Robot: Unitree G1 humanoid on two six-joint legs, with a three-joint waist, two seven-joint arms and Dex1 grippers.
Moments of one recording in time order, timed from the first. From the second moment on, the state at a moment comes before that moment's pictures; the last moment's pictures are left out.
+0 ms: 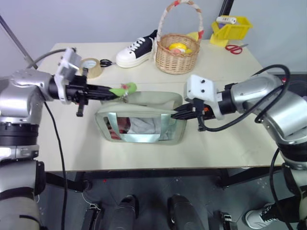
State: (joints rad) left arm -0.86 0.82 -0.01 0.24 -0.46 0.48 -1.57; right arm -0.93 -0.88 0.29 -0.41 0.41 0.96 1.10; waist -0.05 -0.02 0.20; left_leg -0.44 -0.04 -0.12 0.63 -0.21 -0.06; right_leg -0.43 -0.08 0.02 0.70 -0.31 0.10
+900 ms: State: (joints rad) left arm -0.63 0.99 0.07 0.15 -0.49 0.53 -1.54; right arm -0.93 -0.85 0.29 -0.39 0.41 0.97 1.08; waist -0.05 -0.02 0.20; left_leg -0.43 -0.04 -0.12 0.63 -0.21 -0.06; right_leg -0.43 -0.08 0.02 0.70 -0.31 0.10
